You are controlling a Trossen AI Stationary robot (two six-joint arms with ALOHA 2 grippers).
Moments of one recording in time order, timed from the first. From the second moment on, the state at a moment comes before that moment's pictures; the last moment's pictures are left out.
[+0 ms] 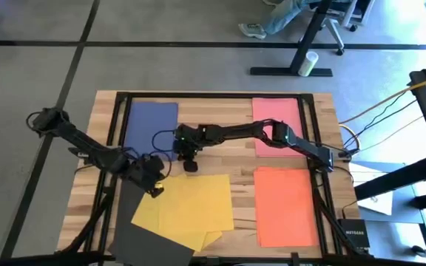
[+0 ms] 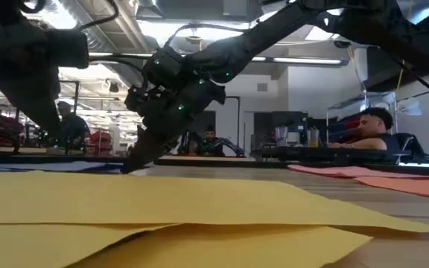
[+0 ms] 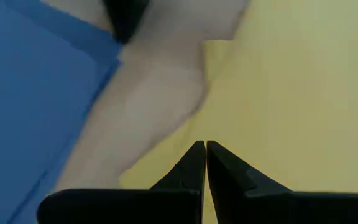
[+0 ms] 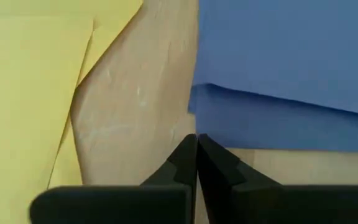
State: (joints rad) left arm -0.43 1.17 0.57 -0.55 -0.39 -0.93; right arm -0.12 2.51 1.95 -0.36 -0.33 -0.19
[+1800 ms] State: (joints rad) left arm -0.26 1.19 0.36 -0.43 -0.47 -1.04; right arm -0.14 2.50 1.95 -0.40 -0.25 -0.23
